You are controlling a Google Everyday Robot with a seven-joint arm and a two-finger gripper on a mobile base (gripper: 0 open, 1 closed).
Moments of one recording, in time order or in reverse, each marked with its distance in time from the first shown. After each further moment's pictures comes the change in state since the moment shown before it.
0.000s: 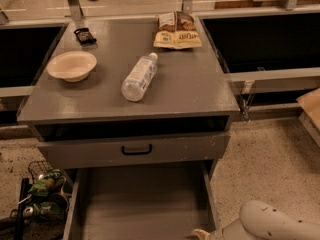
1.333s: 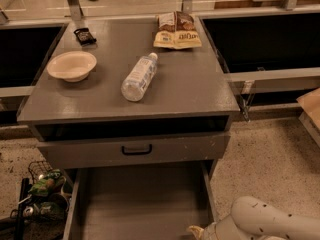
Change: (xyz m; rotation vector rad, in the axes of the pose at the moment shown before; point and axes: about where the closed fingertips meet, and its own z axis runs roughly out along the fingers) arm -0.015 -0.011 0.004 0.028 0.041 -0.018
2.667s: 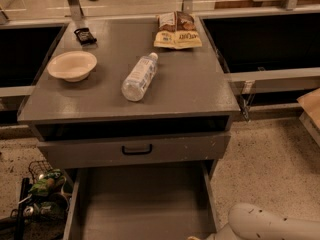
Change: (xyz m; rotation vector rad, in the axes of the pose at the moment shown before) arm 0.013 0.032 0.017 -0.116 0.023 -0.002
